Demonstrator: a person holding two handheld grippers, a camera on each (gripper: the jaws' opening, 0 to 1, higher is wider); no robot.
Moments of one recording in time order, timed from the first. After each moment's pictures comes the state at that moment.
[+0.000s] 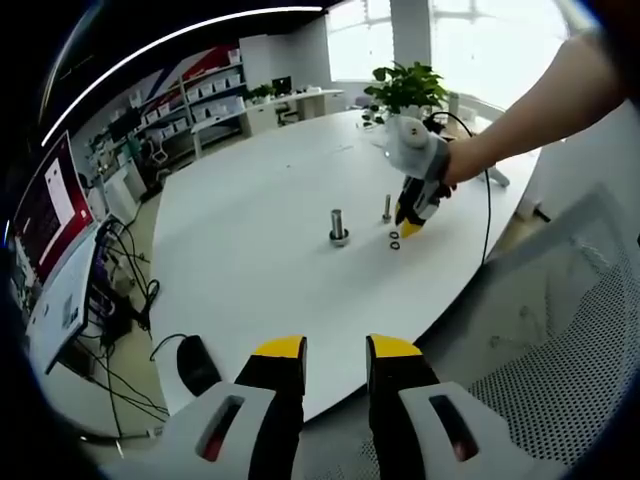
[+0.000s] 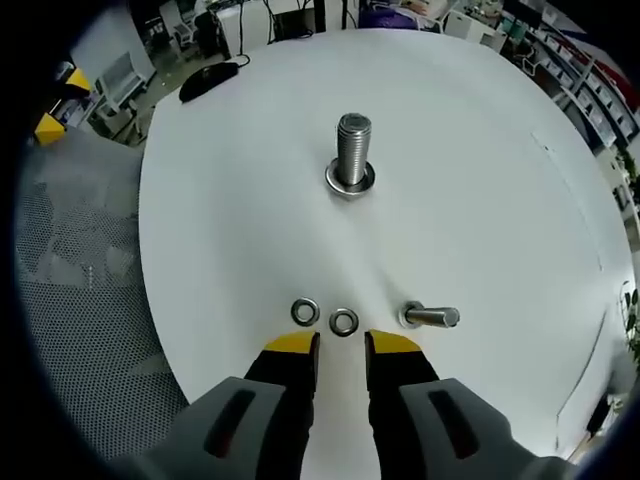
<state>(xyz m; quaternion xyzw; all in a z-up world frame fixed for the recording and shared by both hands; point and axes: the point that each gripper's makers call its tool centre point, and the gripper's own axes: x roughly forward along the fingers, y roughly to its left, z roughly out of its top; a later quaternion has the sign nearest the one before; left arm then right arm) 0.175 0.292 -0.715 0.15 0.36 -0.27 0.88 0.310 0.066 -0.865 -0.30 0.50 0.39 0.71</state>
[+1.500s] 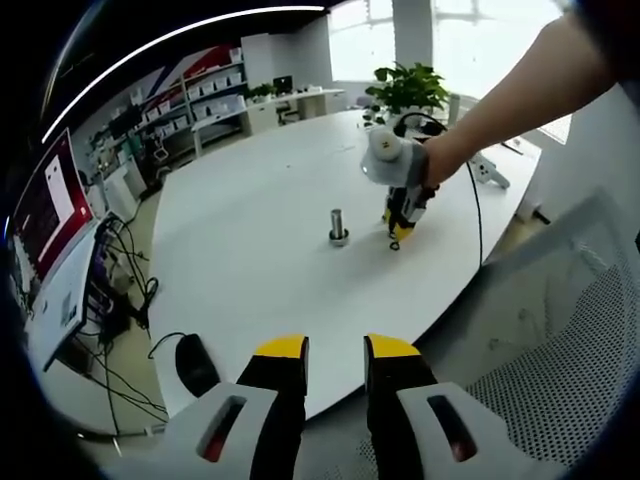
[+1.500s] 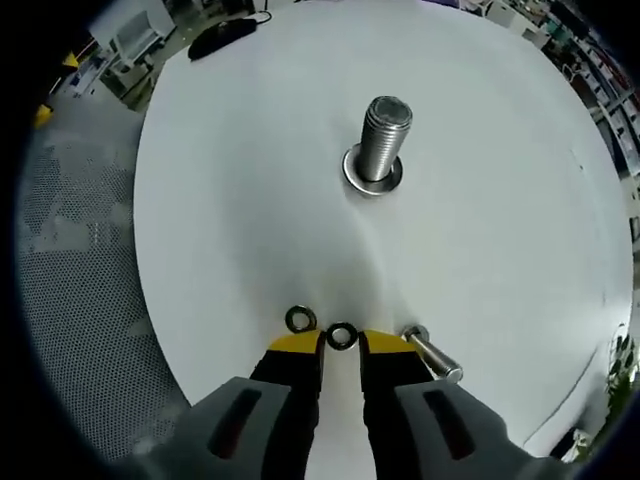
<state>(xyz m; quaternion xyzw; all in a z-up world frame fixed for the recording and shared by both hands) 0.176 0.292 -0.716 0.14 0.36 -0.27 0.88 0.298 0.075 -0.863 -0.37 0.55 0.41 0.63</state>
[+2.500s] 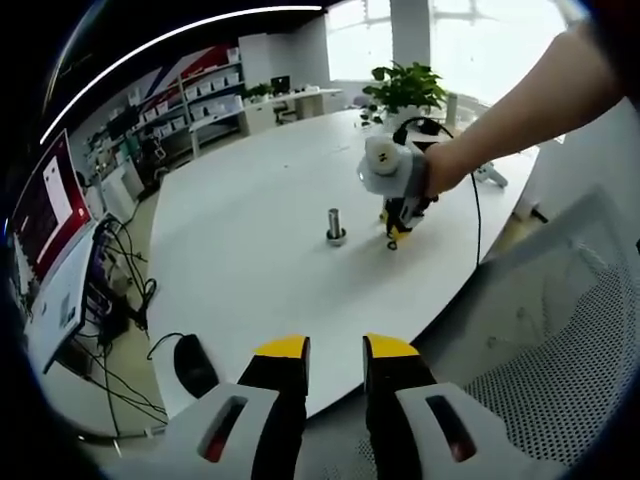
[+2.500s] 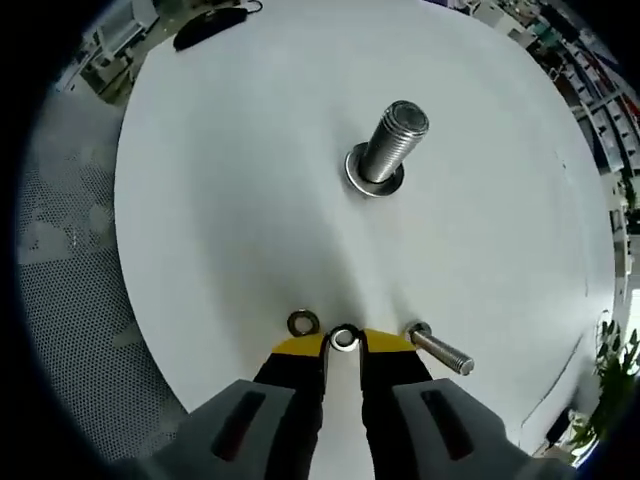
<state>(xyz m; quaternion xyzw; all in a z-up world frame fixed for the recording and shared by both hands) 0.174 0.291 -0.717 0.14 0.36 -0.27 0.88 0.307 0.073 -0.872 -0.37 0.54 0.36 0.66</state>
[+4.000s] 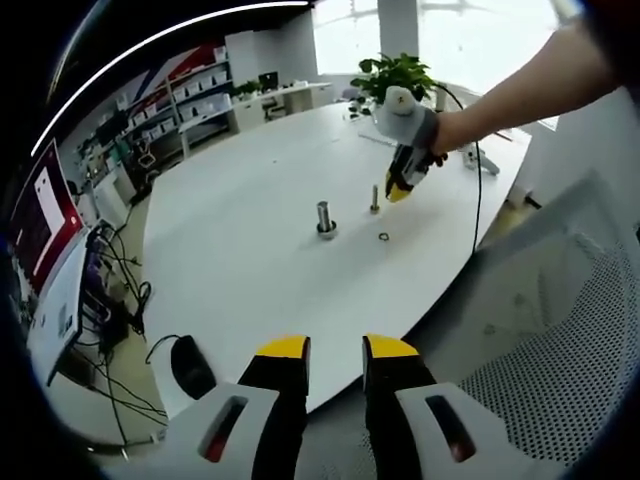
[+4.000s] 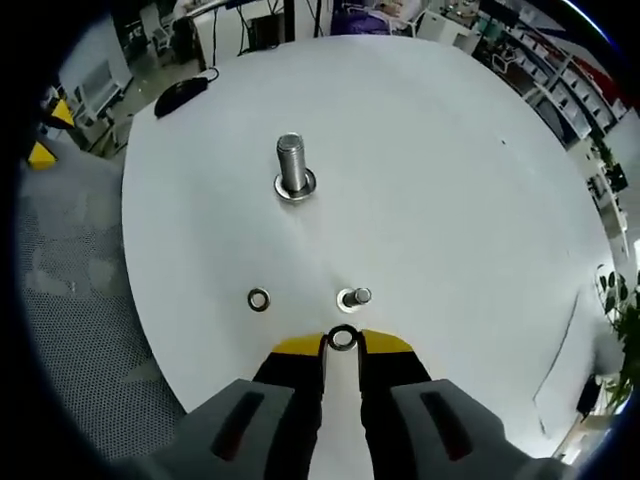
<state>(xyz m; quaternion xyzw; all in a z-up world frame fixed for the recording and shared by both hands) 0.169 0.286 -0.721 0.16 0.37 -0.29 0.87 0.342 0.036 -0.830 -0.29 0.49 0.34 0.75</state>
